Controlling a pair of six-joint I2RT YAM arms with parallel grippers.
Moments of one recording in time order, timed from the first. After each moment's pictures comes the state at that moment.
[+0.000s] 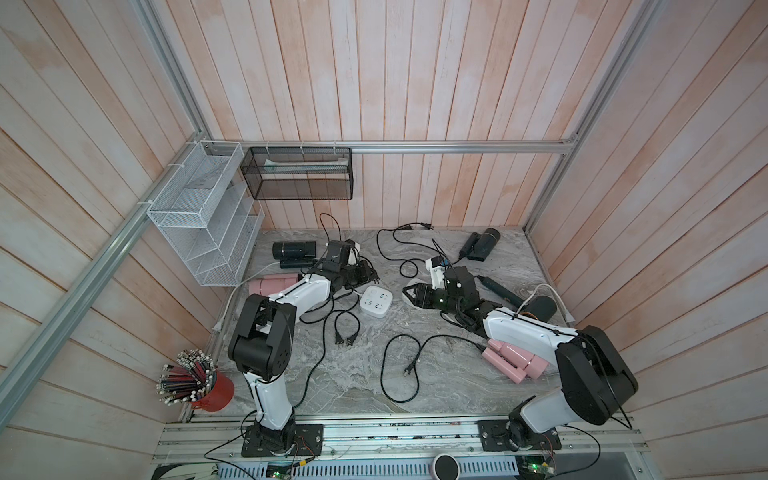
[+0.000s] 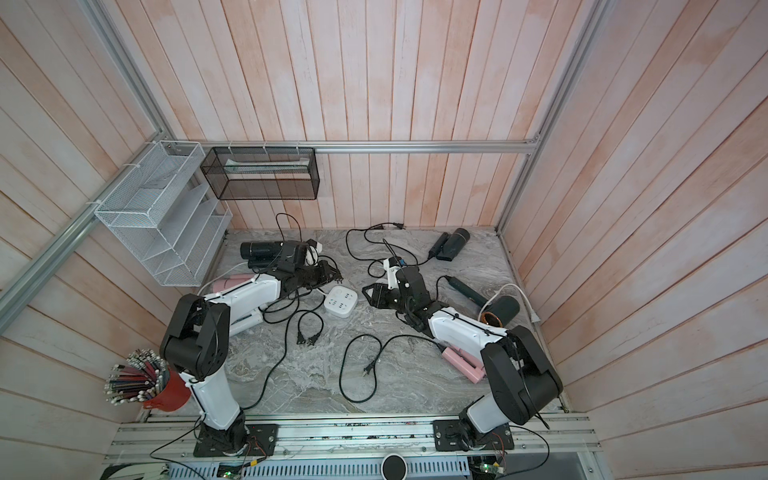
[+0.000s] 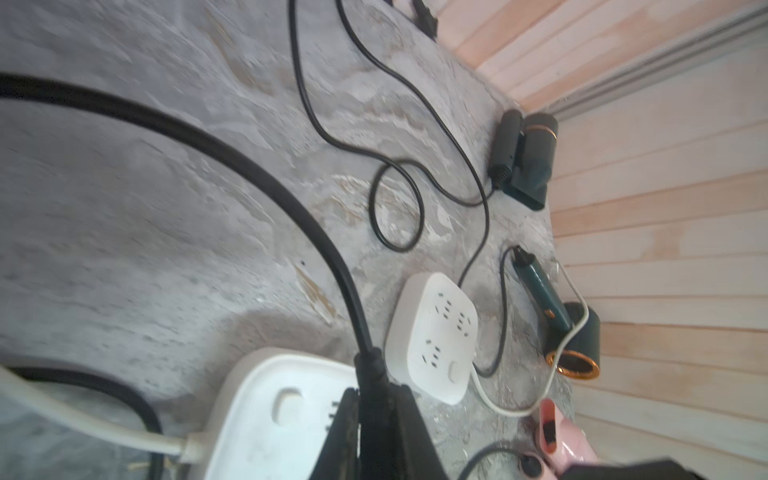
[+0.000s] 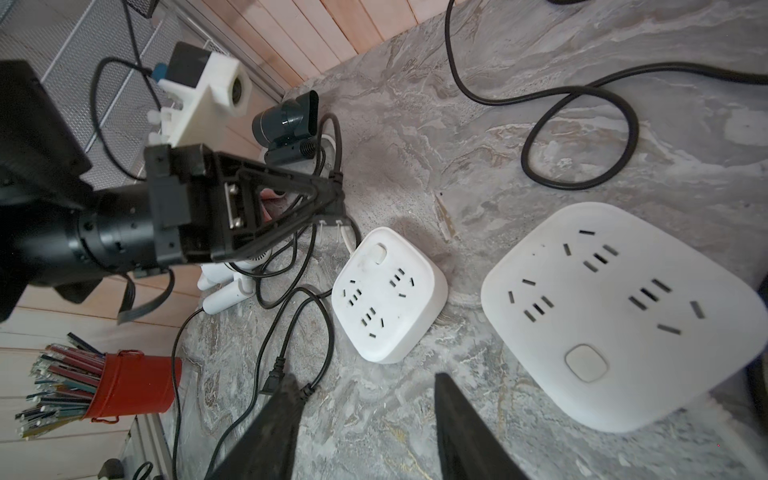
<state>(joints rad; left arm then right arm) -0.36 1.83 1.20 -0.06 0.45 -0.61 0.56 1.52 0.83 0.20 -0.32 0.64</state>
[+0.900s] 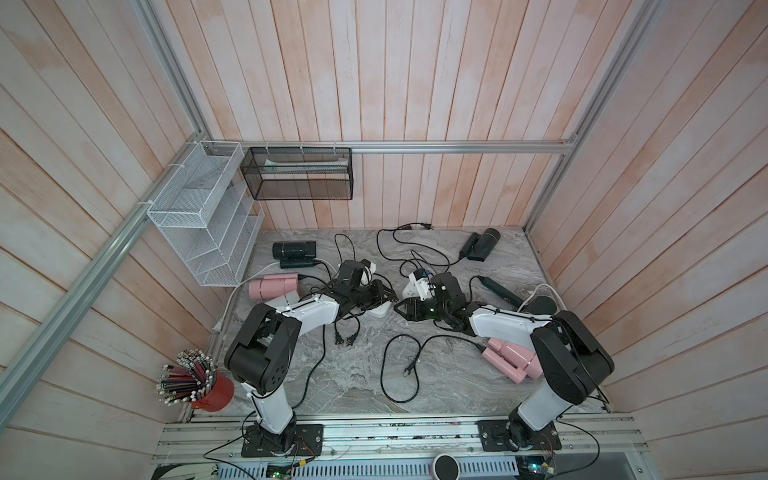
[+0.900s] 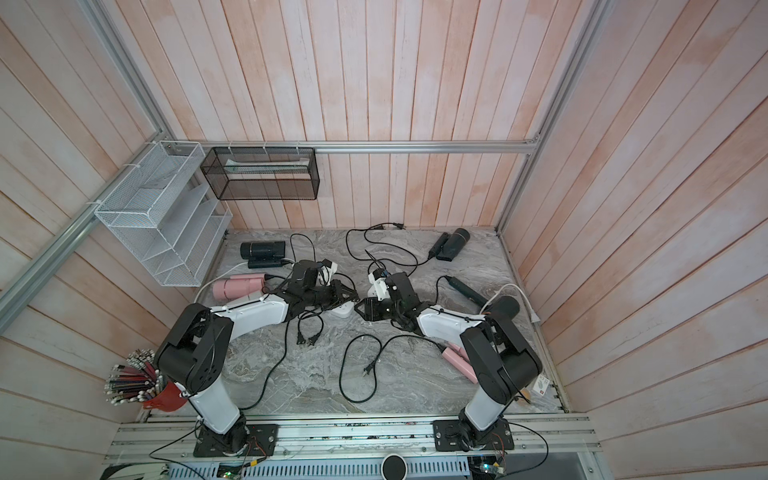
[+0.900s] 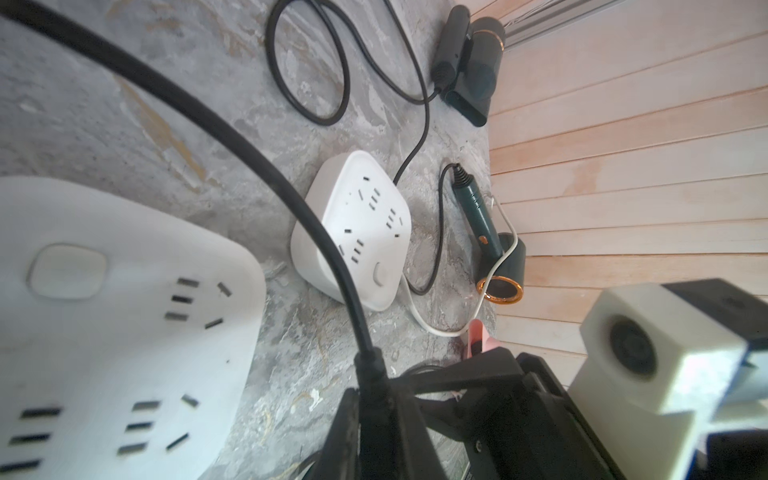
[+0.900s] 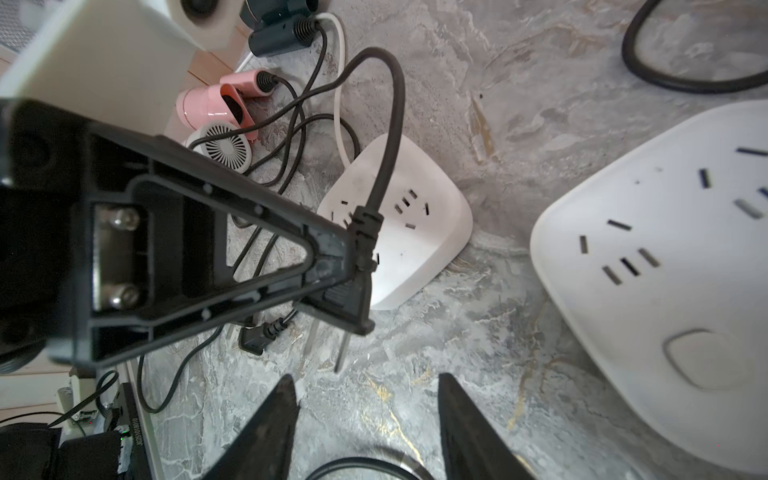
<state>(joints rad) -0.47 1.77 1.00 0.11 0.56 -0.82 0.62 1.66 0.85 0.14 -0.40 0.47</state>
